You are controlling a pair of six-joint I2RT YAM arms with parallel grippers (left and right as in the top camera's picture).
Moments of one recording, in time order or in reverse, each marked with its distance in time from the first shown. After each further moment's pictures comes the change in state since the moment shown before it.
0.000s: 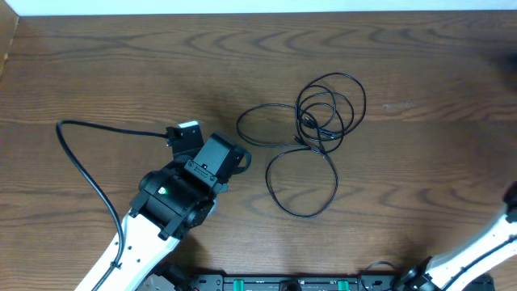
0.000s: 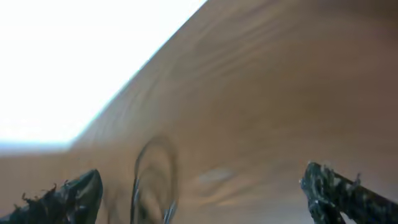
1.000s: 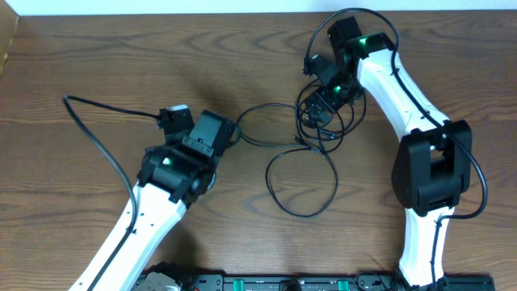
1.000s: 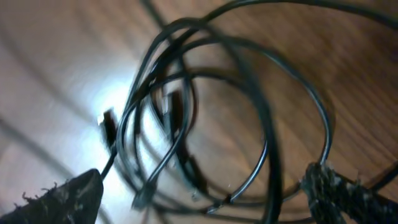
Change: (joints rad) left arm 0.153 0.129 0.000 0.079 -0.094 0.134; right arm 0.974 0.000 -0.135 -0.088 0.743 -0.320
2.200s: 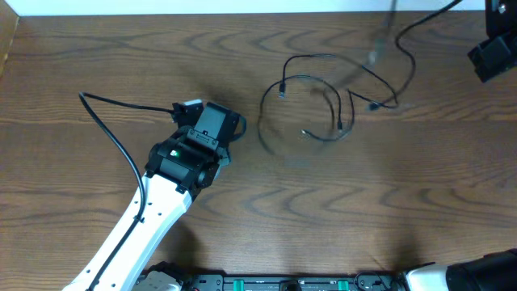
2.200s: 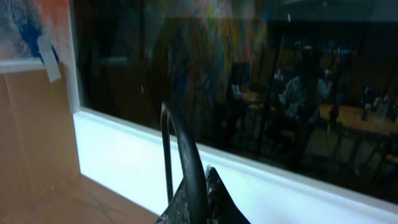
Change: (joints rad) left arm 0.003 0.036 -0.002 0.132 0.181 0.000; right arm 0.000 -0.589 0.950 0.007 -0.006 0.368
